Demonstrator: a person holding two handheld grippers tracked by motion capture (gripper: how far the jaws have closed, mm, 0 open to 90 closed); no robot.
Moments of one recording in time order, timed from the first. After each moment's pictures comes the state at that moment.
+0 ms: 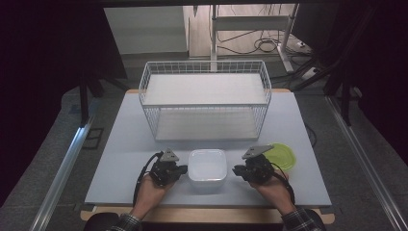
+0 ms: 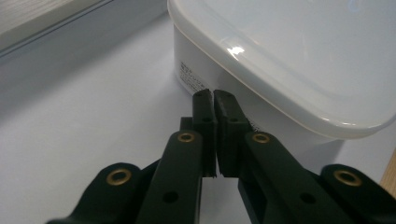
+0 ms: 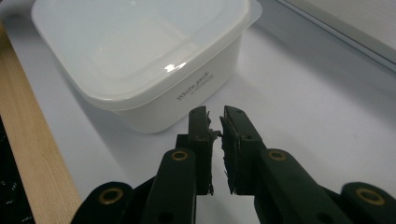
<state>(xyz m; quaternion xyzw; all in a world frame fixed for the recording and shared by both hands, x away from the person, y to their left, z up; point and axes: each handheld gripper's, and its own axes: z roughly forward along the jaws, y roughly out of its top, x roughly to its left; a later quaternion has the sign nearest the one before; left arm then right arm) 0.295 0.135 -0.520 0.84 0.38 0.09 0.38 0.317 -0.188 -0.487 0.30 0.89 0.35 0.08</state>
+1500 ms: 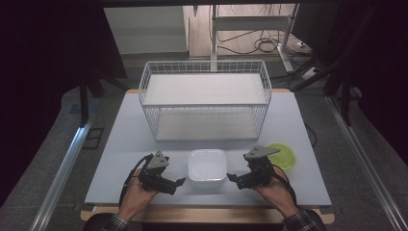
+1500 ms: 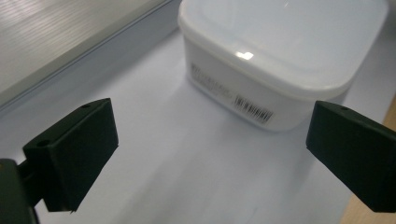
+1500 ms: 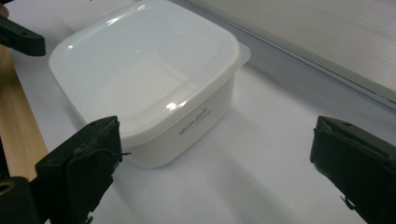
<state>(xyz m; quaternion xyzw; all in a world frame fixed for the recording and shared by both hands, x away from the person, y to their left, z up) 0.277 0.156 -0.506 0.84 0.34 0.13 0.41 0.311 -0.188 -0.487 0.31 0.85 0.41 0.10</state>
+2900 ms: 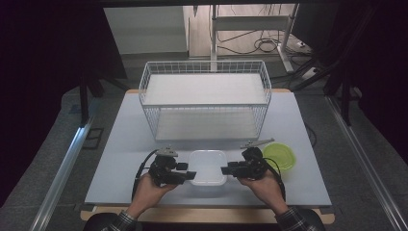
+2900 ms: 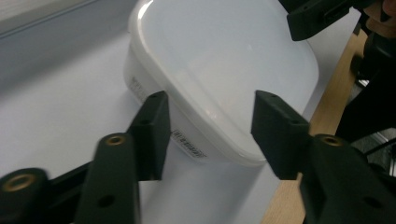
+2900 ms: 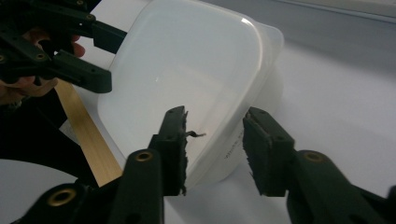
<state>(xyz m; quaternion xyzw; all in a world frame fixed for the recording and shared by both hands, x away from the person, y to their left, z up) 0.291 0.134 -0.492 0.82 0.38 0.00 0.43 0.323 -0.171 -0.477 0.40 0.82 0.41 -0.04</state>
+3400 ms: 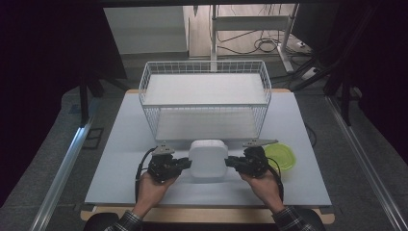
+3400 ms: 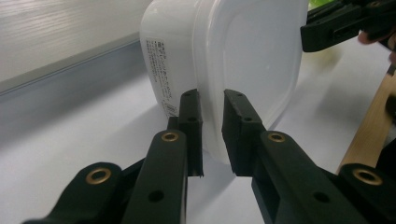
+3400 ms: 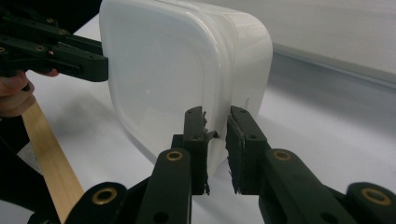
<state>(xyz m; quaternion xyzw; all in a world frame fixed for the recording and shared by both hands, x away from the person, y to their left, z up) 0.291 0.135 -0.491 0.78 0.41 0.07 0.46 0.323 -0.172 -0.475 0.39 0.81 0.44 0.04</state>
